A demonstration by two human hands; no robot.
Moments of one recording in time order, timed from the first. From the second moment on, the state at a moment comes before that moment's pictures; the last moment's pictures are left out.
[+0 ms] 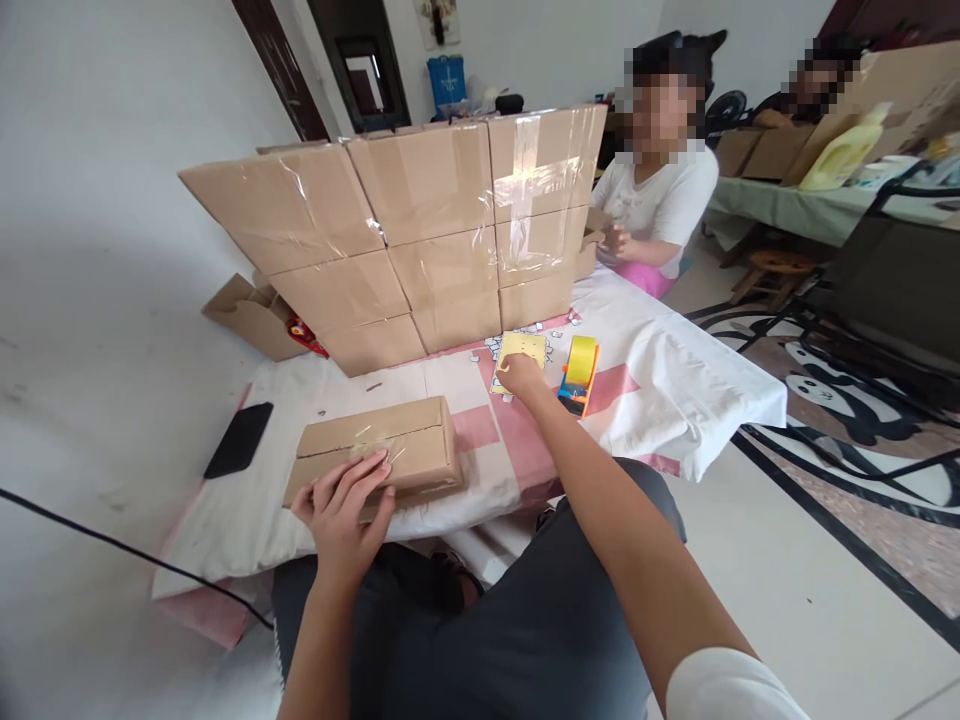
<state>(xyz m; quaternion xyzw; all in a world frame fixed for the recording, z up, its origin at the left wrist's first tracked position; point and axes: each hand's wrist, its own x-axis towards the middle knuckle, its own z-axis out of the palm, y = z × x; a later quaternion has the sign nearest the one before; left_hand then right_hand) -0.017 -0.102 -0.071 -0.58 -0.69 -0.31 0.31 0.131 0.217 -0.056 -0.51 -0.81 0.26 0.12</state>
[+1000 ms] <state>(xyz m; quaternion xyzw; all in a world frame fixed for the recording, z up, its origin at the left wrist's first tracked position) -0.015 -0.098 -0.070 -0.58 -0.67 -0.31 0.34 0.140 0.230 -0.077 -0.60 -0.55 0.49 0.32</state>
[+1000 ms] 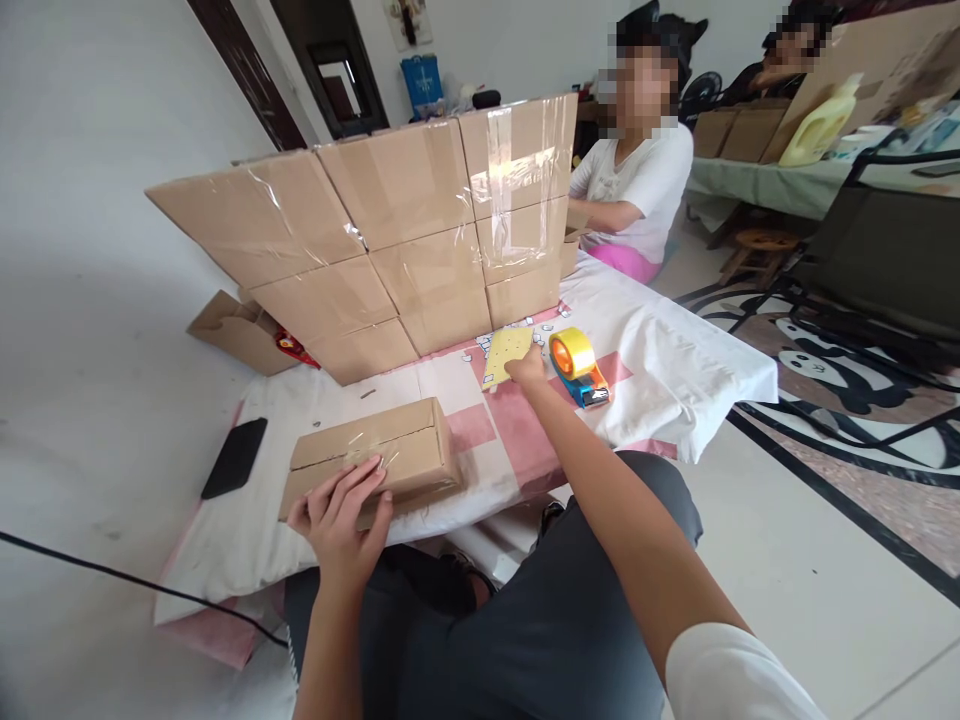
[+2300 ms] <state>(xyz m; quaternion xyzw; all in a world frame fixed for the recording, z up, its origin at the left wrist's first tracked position) 0.137 0.071 -0.042 -0.20 -0.50 -0.79 -0.30 0.196 0.163 -0.007 -0.29 -0.36 0.78 0.43</state>
